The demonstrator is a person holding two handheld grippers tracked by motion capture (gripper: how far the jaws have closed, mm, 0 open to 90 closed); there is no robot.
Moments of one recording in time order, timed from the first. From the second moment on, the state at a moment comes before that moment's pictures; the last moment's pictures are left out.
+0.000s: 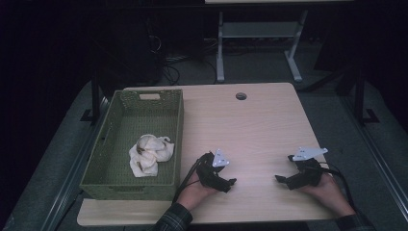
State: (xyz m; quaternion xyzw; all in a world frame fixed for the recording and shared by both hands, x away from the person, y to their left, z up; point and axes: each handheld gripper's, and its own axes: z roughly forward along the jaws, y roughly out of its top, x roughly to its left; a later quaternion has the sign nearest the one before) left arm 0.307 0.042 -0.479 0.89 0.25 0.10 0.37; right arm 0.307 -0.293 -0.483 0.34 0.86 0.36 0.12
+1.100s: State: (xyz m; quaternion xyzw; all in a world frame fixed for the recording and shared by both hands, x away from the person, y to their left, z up) left arm 0.308 0.047 -0.461 0.89 0.28 0.11 0.34; right arm 0.307 -0.293 -0.483 0.34 0.86 0.36 0.12
